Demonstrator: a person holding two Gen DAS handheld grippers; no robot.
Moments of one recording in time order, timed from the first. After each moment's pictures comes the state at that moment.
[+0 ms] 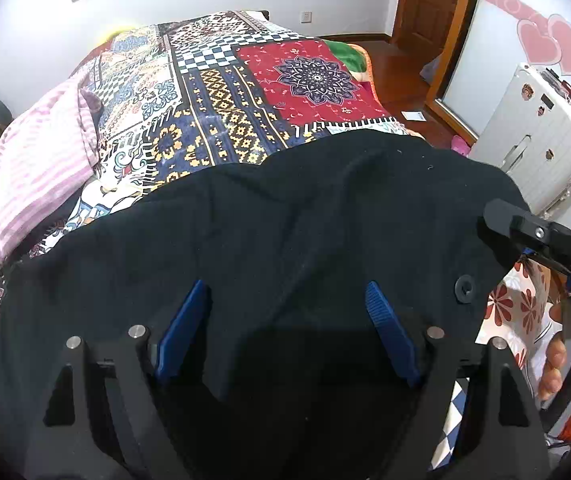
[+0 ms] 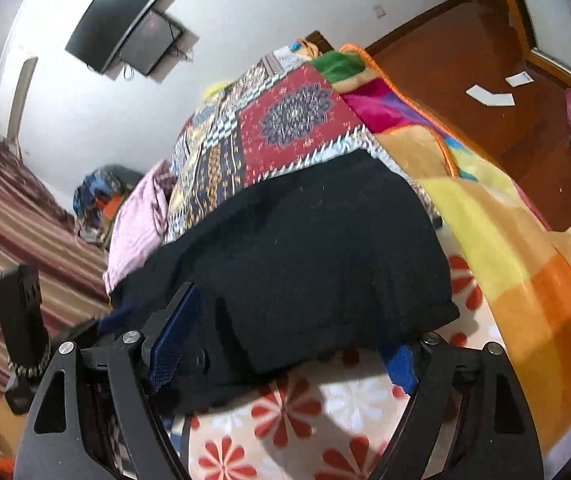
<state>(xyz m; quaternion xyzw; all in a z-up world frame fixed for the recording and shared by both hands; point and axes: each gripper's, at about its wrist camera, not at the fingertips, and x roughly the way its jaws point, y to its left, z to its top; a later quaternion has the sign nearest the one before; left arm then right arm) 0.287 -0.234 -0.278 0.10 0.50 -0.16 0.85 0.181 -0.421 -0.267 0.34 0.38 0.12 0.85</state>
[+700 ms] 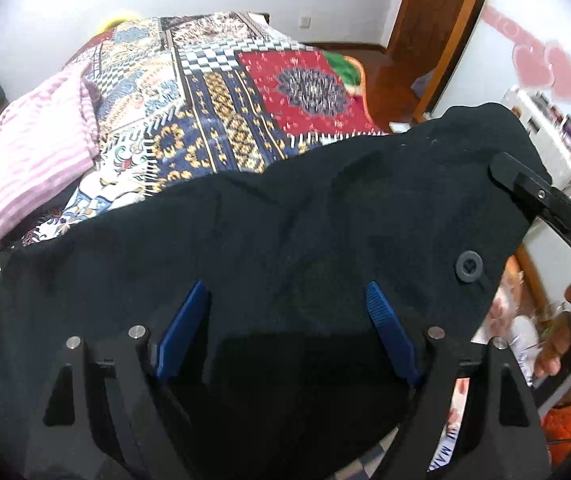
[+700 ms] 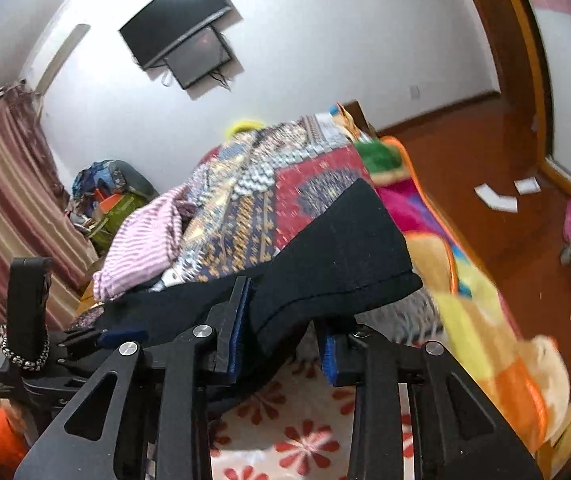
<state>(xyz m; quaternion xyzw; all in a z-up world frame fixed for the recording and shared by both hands) 0.282 -0.216 -0.253 0.05 0.50 -0.18 0.85 0.179 -0.402 -0.191 0.20 0.29 0.13 0.93</state>
